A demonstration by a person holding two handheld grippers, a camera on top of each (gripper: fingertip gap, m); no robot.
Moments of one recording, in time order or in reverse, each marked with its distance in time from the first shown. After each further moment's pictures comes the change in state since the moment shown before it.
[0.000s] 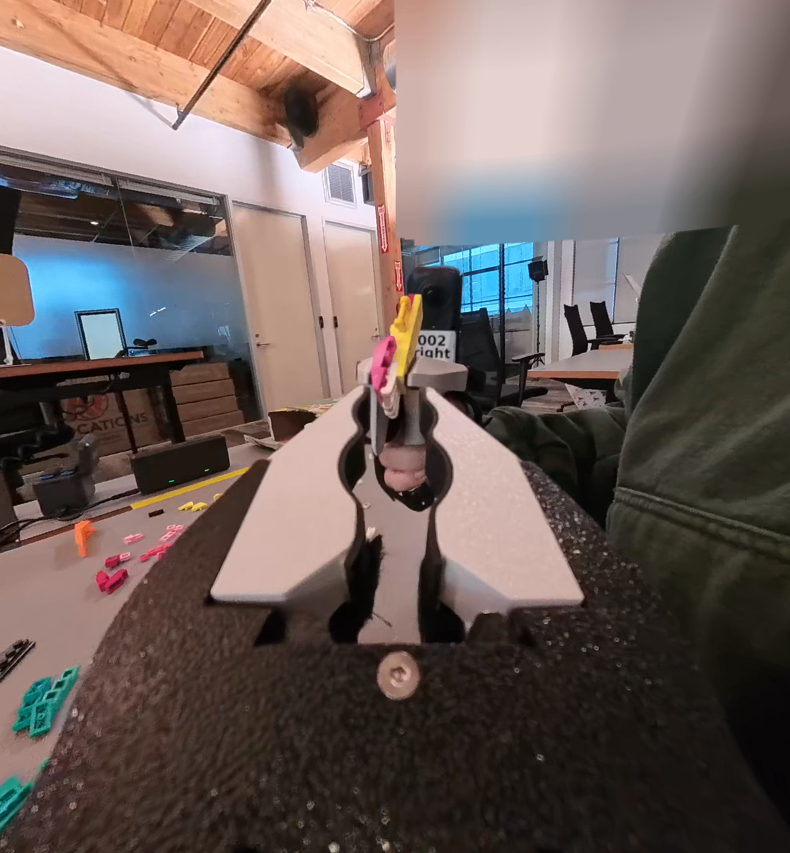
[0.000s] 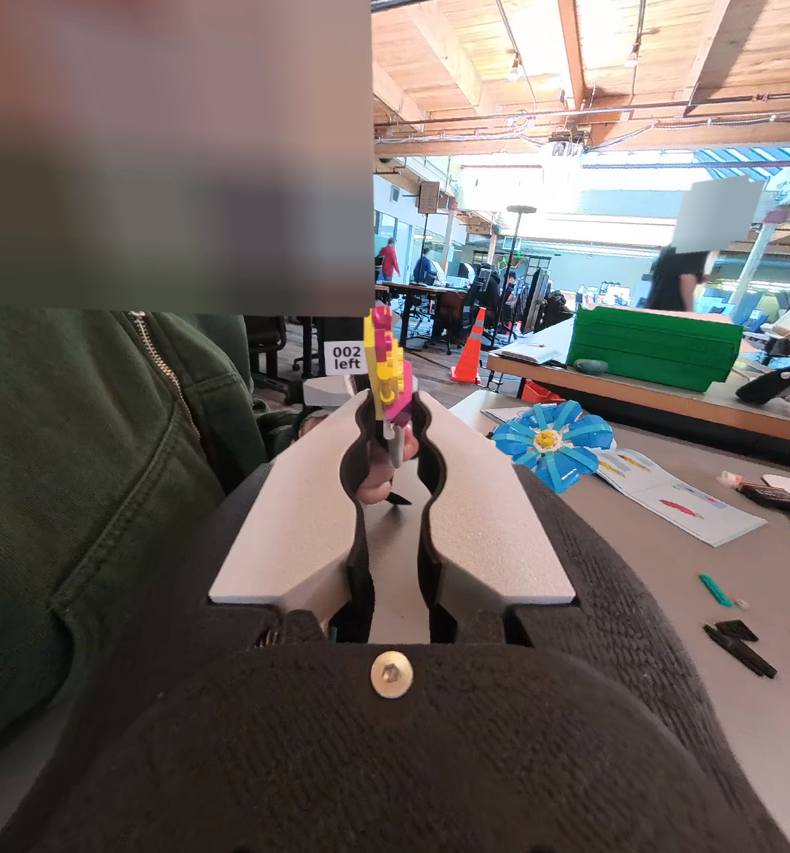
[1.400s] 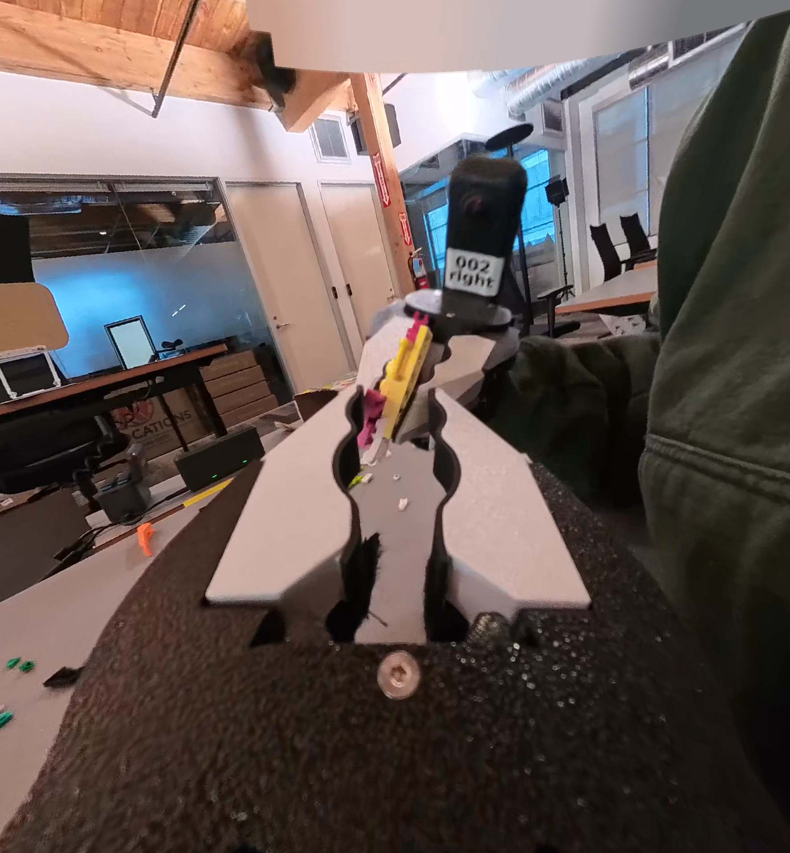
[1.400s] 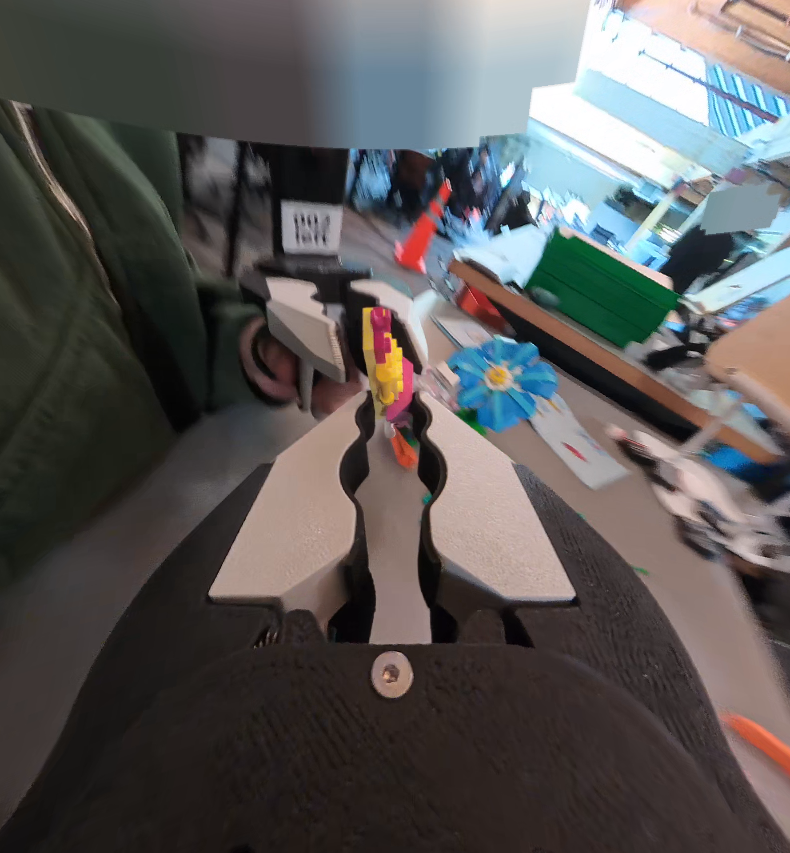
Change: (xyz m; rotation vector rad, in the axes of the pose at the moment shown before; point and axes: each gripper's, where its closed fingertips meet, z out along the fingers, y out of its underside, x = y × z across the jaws) left arm 0.003 0.011 0.003 -0.106 0.003 0.176; right arm -0.002 0.029 0.011 -0.352 0.089 -0.327
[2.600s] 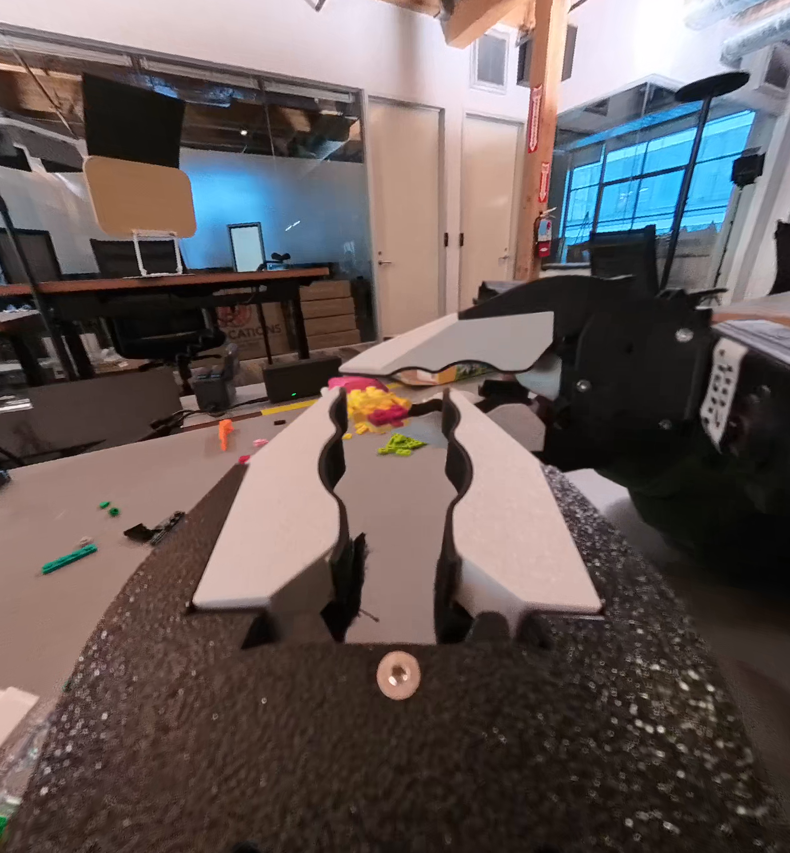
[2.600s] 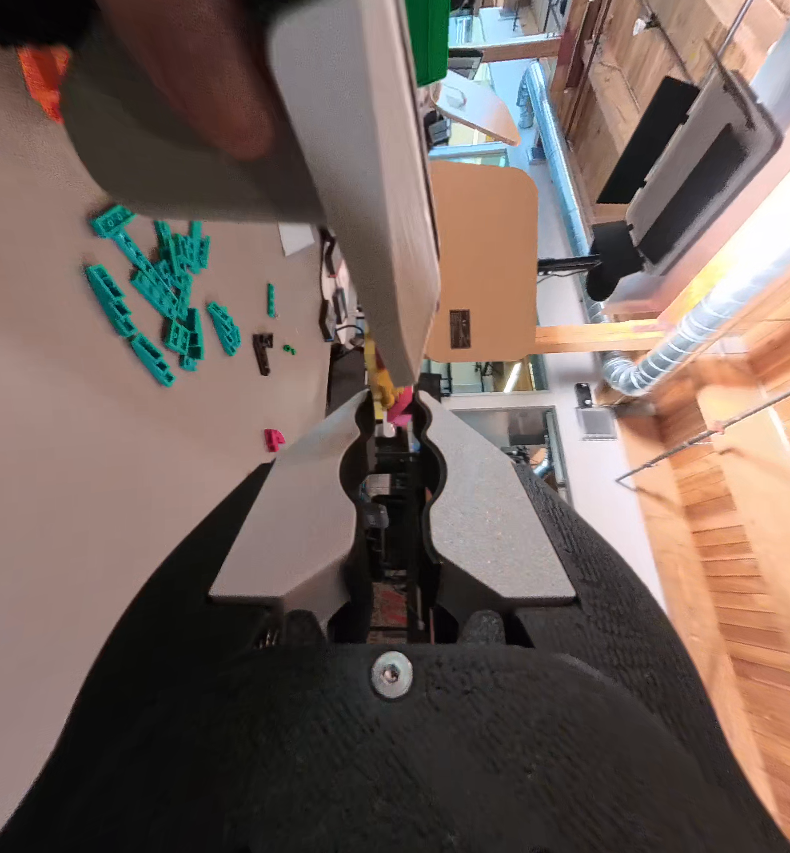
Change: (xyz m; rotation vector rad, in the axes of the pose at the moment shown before) left arm -0.054 0.032 0.003 -0.119 -0.305 -0.143; right arm 0.080 0.053 -0.003 -0.766 0.620 -0.905
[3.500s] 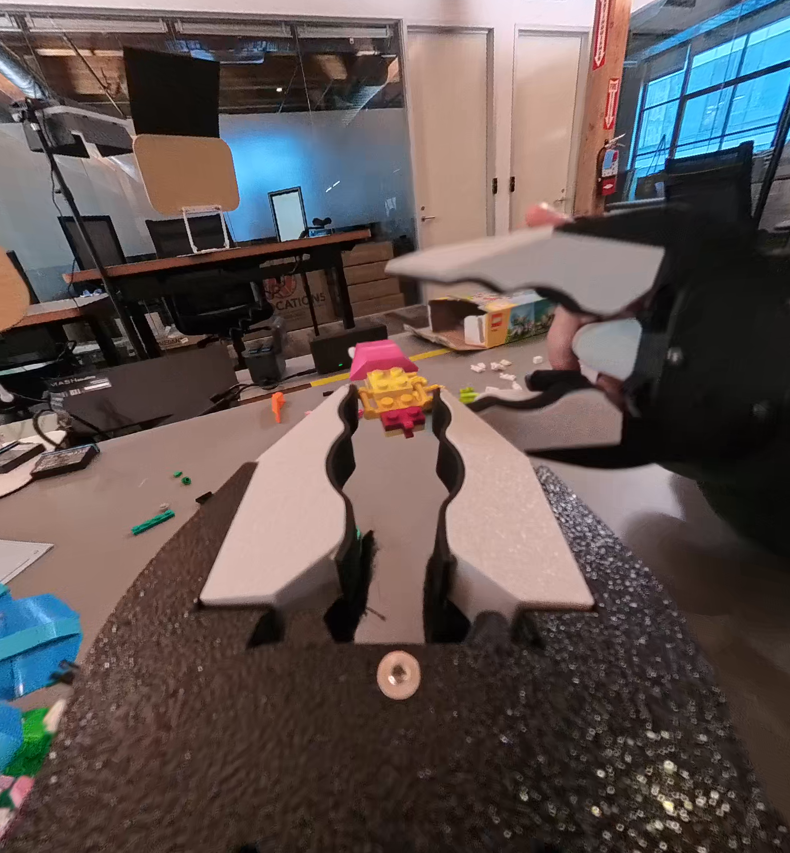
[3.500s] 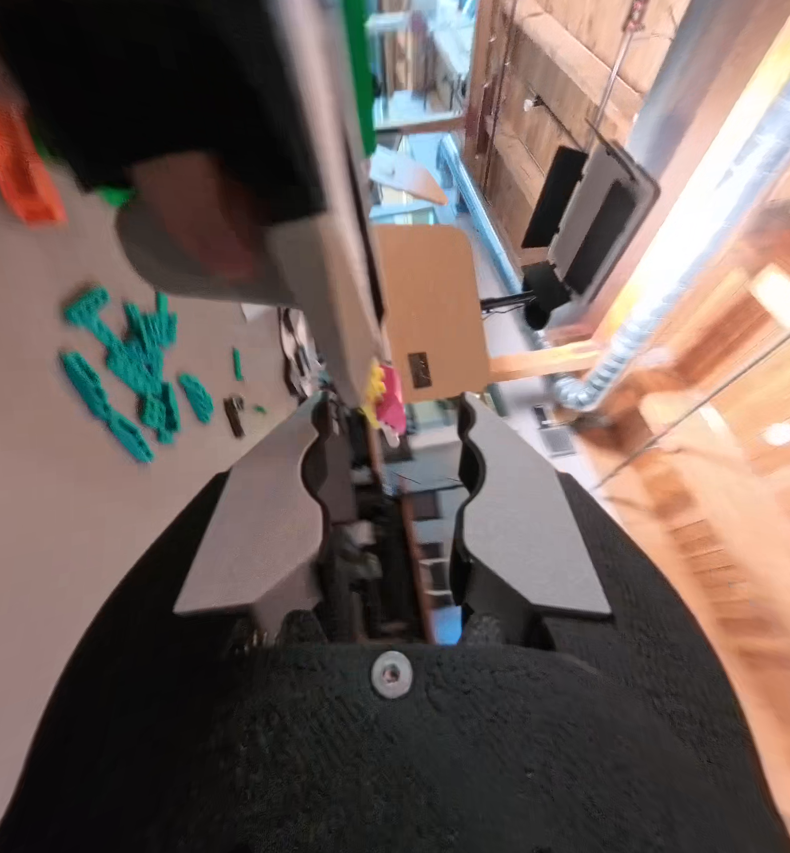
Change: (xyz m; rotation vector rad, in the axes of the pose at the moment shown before) left arm -0.022 0.012 -0.002 -0.093 -0.094 0.087; right arm 0.012 -0.020 -0.002 0.131 0.145 0.126
